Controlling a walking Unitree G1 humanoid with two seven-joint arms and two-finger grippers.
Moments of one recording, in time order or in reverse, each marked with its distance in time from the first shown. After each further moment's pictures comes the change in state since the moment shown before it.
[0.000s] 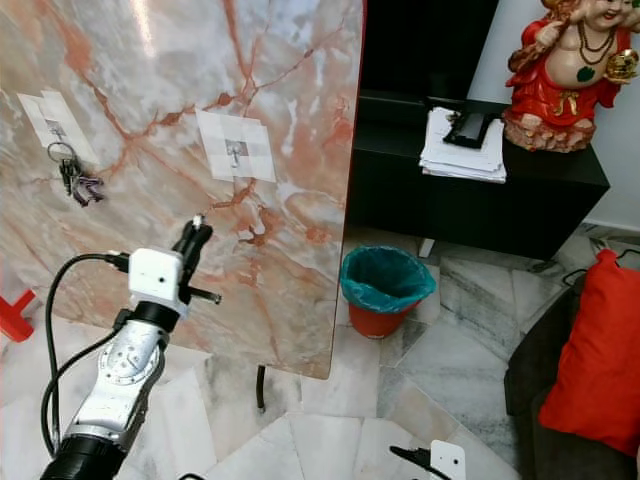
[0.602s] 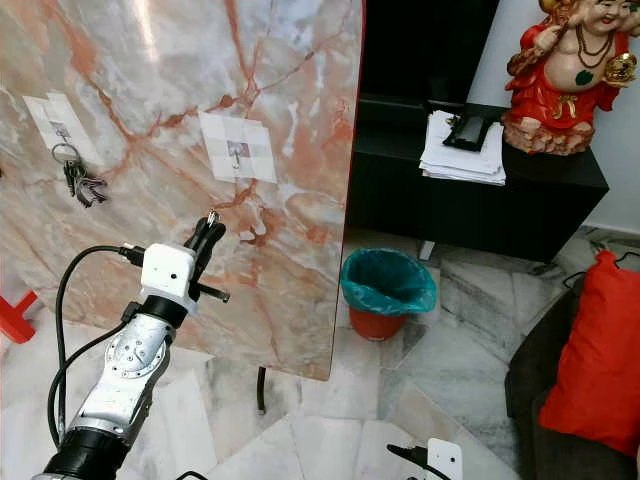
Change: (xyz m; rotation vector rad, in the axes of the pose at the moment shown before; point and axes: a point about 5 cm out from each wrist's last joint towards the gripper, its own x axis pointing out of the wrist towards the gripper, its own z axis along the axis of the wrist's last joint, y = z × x) left arm 0.002 -0.001 0.000 0.000 0.009 -0.015; right arm 0.000 0.003 0.000 -0.003 0.001 0.007
